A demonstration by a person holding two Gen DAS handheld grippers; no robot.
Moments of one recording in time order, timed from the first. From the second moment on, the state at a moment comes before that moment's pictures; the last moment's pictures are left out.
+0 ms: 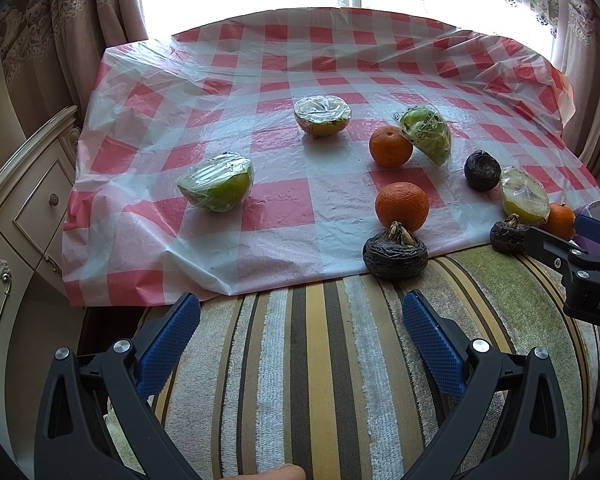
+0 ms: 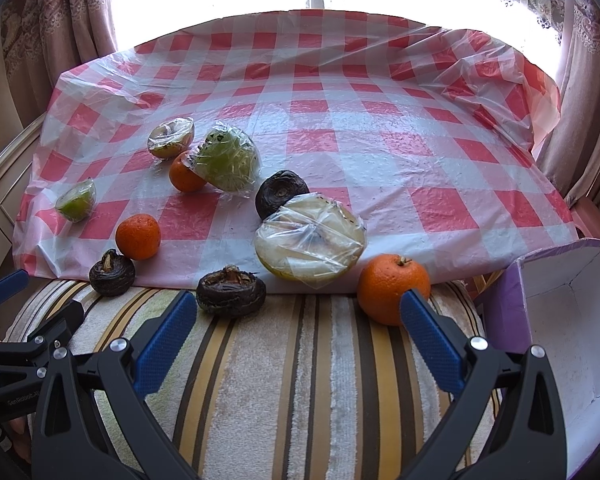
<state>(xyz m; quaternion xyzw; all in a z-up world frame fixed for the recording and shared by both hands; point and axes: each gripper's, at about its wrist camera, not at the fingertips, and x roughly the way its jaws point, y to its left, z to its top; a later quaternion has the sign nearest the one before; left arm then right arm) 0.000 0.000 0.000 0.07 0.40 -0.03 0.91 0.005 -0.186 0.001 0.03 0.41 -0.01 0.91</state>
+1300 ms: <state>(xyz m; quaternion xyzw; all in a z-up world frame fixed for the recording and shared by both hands) 0.046 -0.027 -0.012 0.00 0.47 -0.16 0.87 0.057 -0.169 0.004 -0.09 0.41 -0.06 0.91</state>
